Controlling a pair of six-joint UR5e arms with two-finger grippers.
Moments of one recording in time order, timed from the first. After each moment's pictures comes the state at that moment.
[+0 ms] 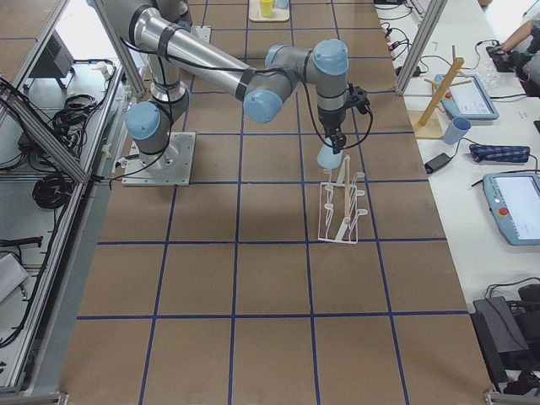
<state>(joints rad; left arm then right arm) -1.47 -1.64 -1.53 -1.68 1.60 -0.09 1.10 -1.36 1.59 -1.98 -1.49 -0.74</state>
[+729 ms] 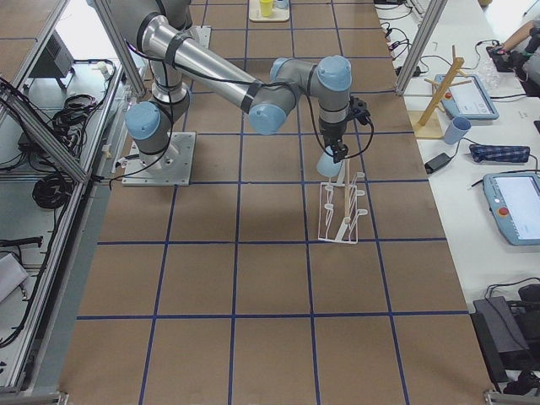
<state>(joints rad) -1.60 -1.58 -1.63 -1.57 1.60 -0.05 1.09 -1.31 1.59 -2.00 -1.48 -0.82</state>
